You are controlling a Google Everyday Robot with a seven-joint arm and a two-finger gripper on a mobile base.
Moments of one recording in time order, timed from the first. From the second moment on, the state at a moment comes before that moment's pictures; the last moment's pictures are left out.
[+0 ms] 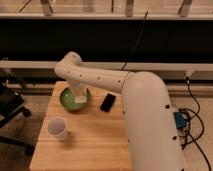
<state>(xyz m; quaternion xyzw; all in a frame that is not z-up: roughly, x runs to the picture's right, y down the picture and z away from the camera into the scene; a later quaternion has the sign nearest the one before) -0.144 0.029 0.859 -0.19 -0.17 -0.69 0.68</state>
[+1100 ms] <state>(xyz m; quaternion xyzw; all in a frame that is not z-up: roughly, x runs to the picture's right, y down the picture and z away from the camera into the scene) -0.168 0.021 0.912 -0.18 -0.19 -0.68 0.69</state>
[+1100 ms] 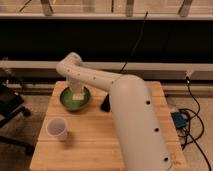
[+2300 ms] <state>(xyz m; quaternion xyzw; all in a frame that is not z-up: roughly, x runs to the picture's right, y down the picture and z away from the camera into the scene) -0.169 0.028 0.927 -0.18 -0.20 -0.67 0.69</state>
